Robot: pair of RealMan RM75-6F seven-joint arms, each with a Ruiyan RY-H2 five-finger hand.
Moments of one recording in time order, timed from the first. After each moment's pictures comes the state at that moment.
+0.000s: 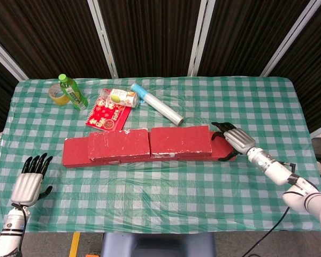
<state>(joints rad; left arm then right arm) -0.22 -1.37 -0.04 -1.36 1.41 1.33 0.20 0.81 -1.40 -0.12 -0.89 -1.65 0.90 0.79</state>
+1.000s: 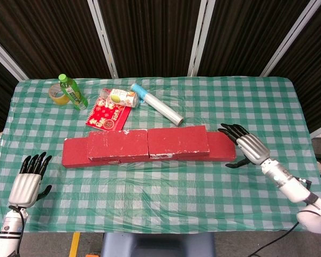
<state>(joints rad) -0.21 -1.35 -0.03 -1.38 1.47 1.40 0.19 0.63 -1.29 -0.10 -1.08 -1.63 1.20 0.61</state>
